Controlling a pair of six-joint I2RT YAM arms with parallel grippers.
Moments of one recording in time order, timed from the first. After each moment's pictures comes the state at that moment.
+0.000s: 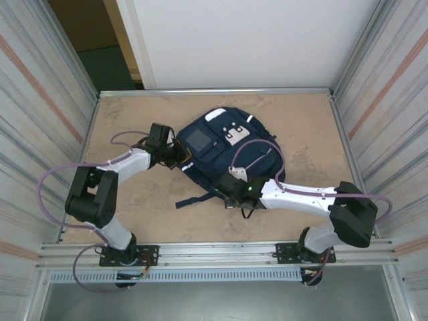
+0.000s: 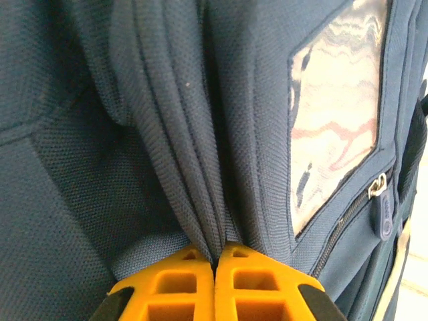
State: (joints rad) left arm -0.32 1.66 0.98 -0.21 0.39 -0.89; right arm 1.08 1.43 0.87 -0.67 0.31 0.90
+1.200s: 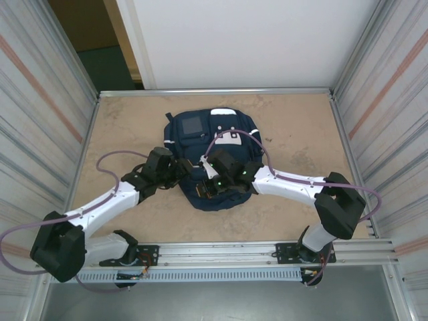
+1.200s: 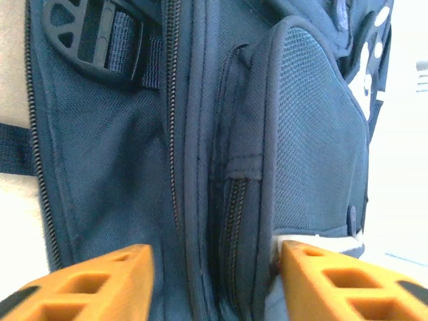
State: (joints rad) left arm -0.57 1.19 0.65 -0.21 0.08 -1.12; right arm 0.97 1.57 1.02 -0.32 -0.29 0.53
